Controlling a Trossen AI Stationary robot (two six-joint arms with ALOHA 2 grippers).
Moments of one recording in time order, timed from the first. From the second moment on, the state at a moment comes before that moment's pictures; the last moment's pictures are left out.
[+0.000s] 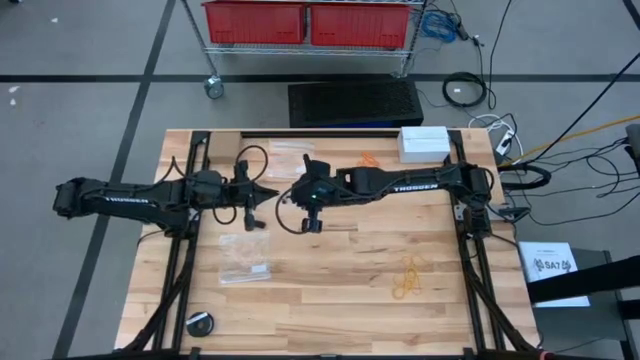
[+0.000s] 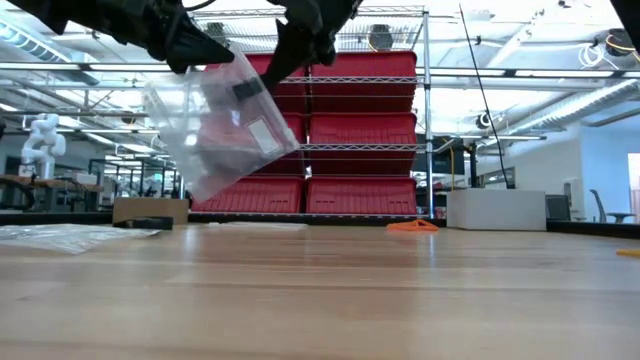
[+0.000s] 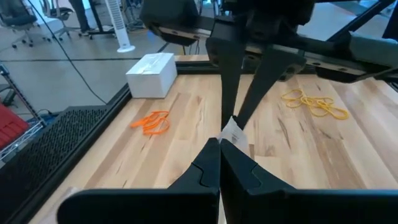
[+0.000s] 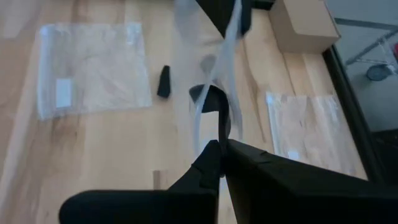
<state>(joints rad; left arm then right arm) 0.07 0.77 0.51 0.03 -0.11 0.07 0.01 1.96 1.81 -0.64 0.21 -0.04</state>
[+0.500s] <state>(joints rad) 0.07 0.77 0.51 0.05 -0.12 0.07 0.01 1.97 1.81 -0.57 0.18 -0.03</state>
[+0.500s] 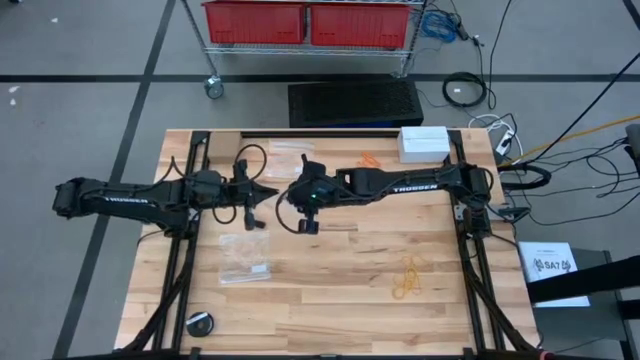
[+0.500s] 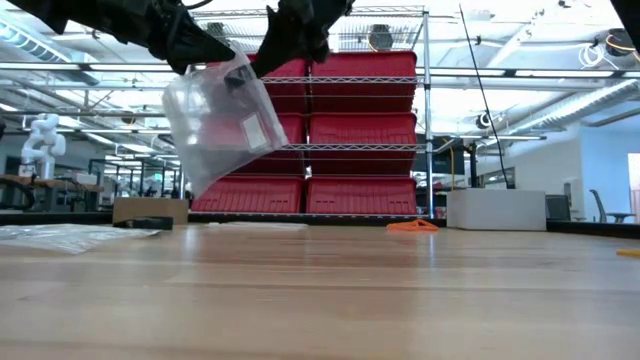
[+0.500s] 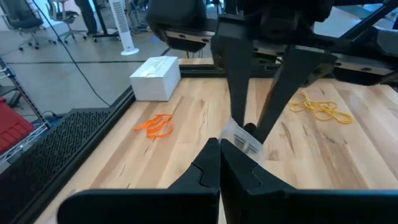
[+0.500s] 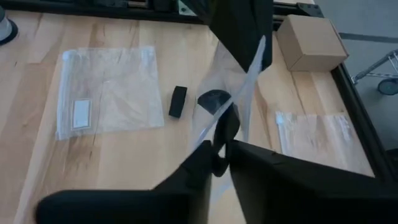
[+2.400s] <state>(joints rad) 0.07 0.77 0.51 0.09 -0.16 0.08 0.01 1.72 0.72 0.77 0.22 0.17</state>
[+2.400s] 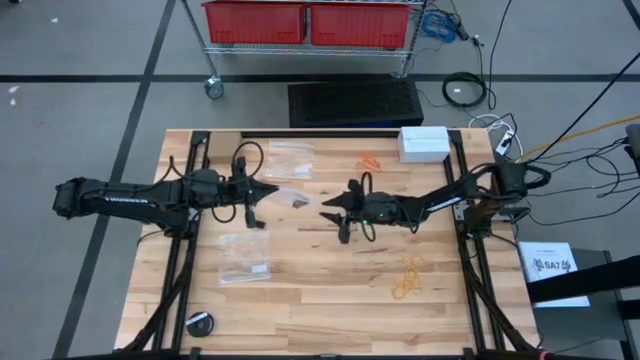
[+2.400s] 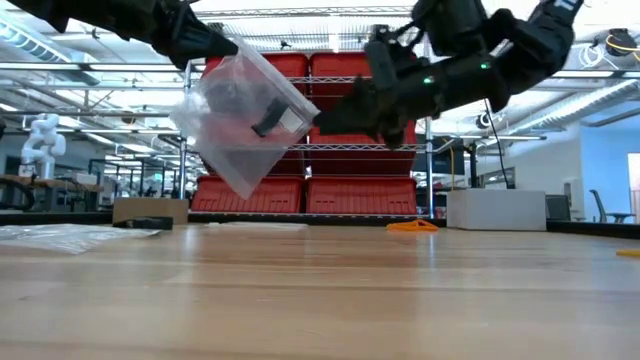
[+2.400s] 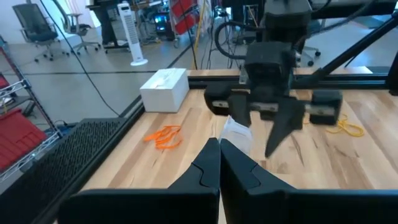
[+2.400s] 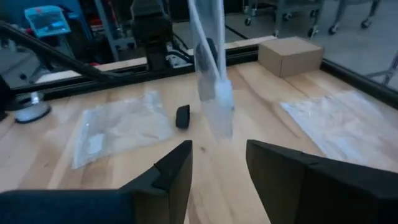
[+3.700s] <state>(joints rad) 0.07 1.03 0.51 0.34 0.01 0.09 0.02 1.57 0.81 0.44 0.23 0.12</state>
